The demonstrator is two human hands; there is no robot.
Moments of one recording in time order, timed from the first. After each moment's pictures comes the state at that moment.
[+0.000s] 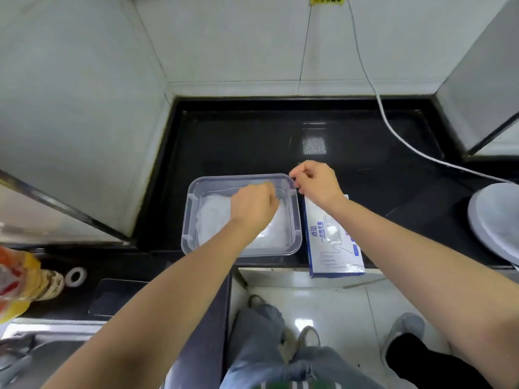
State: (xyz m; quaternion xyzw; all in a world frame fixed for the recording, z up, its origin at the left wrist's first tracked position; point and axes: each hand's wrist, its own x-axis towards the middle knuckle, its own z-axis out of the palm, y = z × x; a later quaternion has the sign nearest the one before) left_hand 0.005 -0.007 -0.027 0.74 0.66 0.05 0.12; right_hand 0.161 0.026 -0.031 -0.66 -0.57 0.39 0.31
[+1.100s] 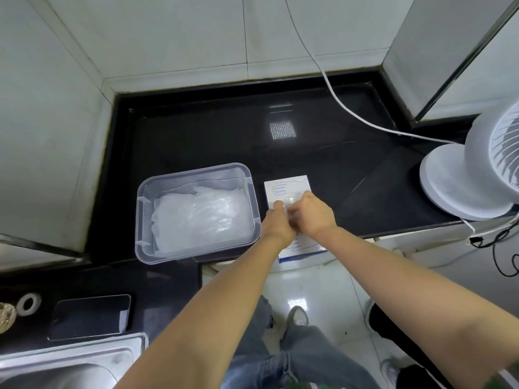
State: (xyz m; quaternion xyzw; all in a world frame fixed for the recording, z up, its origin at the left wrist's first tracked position) left_hand 0.124 -0.046 -0.105 0.64 0.64 0.01 0.42; right_hand 0.228 -0.046 -0.100 -0.75 -0.63 0.23 0.00
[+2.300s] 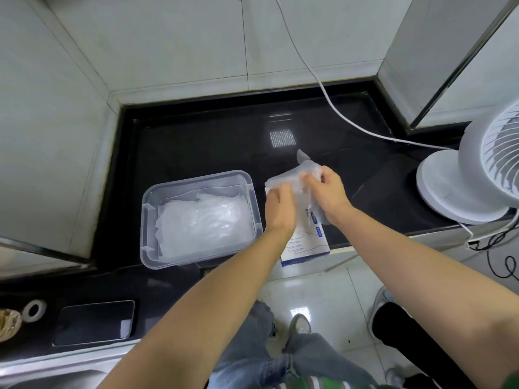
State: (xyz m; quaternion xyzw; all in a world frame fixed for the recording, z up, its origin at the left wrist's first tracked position) left_hand 0.137 -0.046 -0.037 0.41 0.62 0.34 0.57; right_hand 0.251 -0.024 -0.059 -0.68 -0.36 0.46 0.45
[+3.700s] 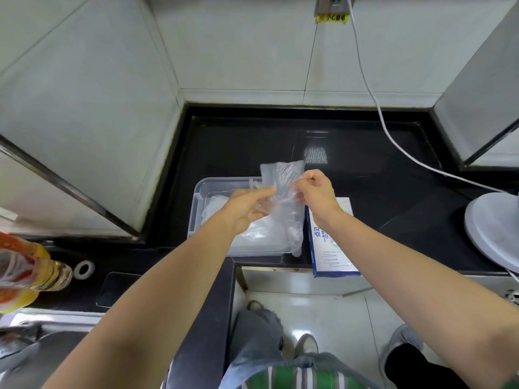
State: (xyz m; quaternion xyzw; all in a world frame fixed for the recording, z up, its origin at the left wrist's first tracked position) left_hand -0.028 -0.008 -0.029 0.29 0.58 0.34 0.69; right_hand 0.140 -0.001 -0.034 -0.61 -0.39 0.52 0.45
